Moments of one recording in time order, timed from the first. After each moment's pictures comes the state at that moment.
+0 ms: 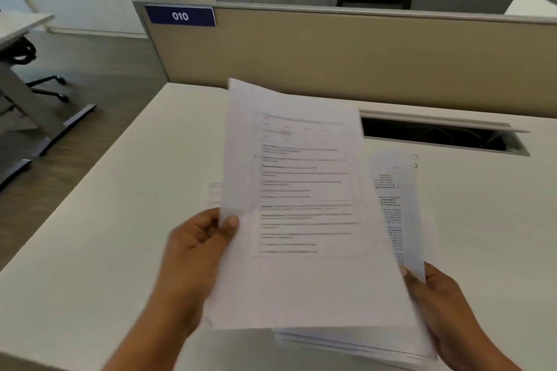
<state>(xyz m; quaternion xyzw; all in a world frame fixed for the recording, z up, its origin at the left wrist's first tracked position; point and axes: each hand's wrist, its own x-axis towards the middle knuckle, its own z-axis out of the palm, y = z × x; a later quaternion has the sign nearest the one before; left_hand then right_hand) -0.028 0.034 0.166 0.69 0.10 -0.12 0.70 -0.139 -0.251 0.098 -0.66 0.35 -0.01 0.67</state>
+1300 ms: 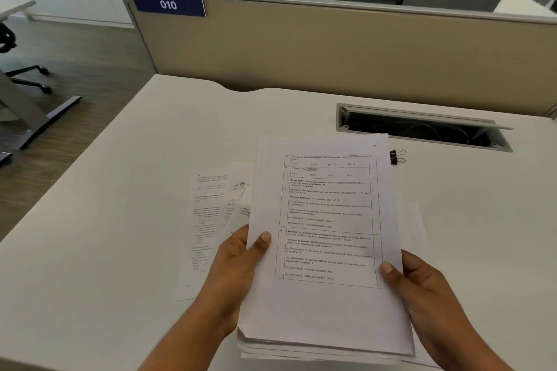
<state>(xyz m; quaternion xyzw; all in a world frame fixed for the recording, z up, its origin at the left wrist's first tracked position) -0.041 -0.007 0.121 0.65 0.12 -0.28 0.70 -0.146 -0.245 0.111 -0.63 0.24 -0.02 0.74</state>
